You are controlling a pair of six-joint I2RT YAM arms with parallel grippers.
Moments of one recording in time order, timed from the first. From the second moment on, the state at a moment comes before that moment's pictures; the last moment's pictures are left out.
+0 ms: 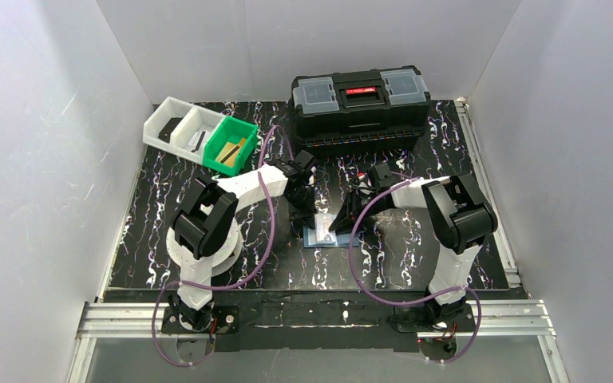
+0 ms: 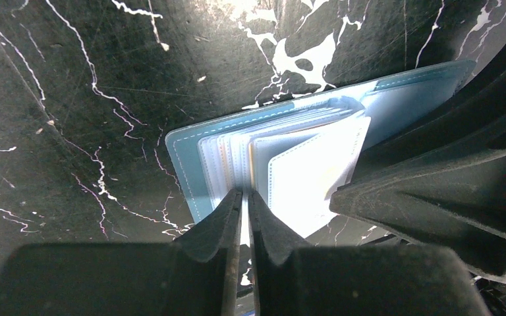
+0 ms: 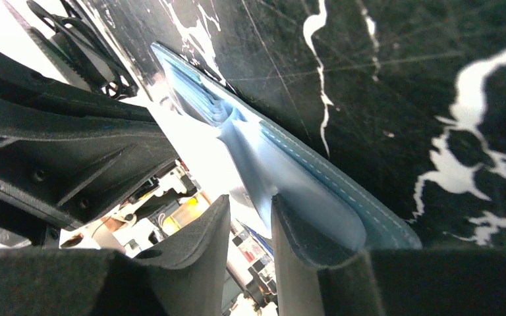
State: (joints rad) left arm -0.69 1.96 1.36 -0.71 0.22 -0.68; right arm 0.40 1.87 0.91 -0.22 -0.84 0.74
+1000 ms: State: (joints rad) left arm -0.69 1.97 1.37 -0.71 0.22 -0.71; right arm 0.33 1.85 0.72 0.16 -0.95 0.89
